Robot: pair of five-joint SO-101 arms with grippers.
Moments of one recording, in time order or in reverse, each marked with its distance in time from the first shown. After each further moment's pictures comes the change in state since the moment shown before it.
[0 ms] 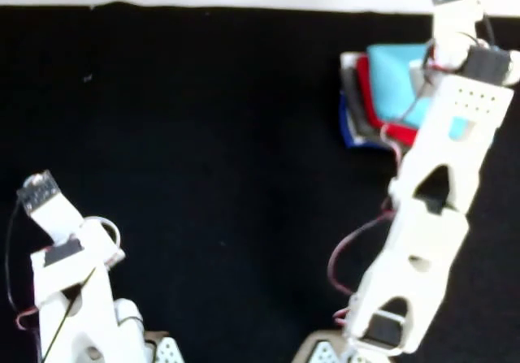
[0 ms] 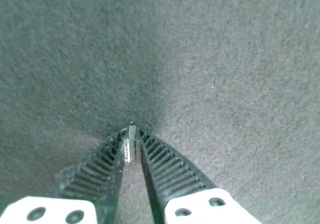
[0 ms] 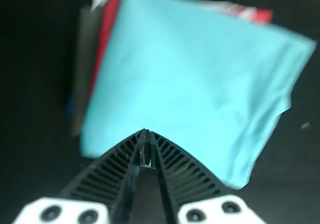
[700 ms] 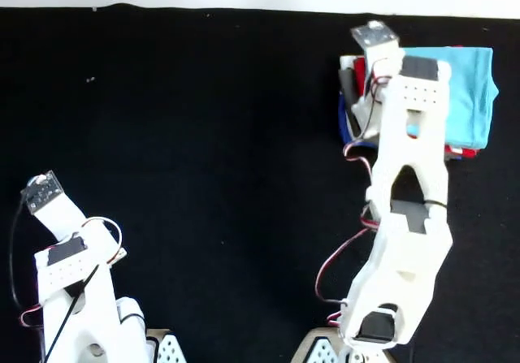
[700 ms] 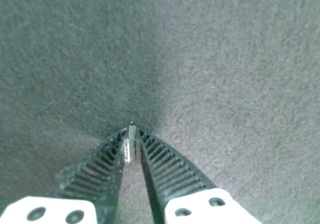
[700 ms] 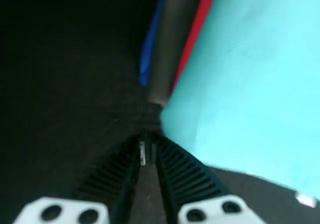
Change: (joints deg) left arm 0.0 0.0 0.0 0.0 0.0; right arm -8.4 -10.5 35.1 -8.6 -0.6
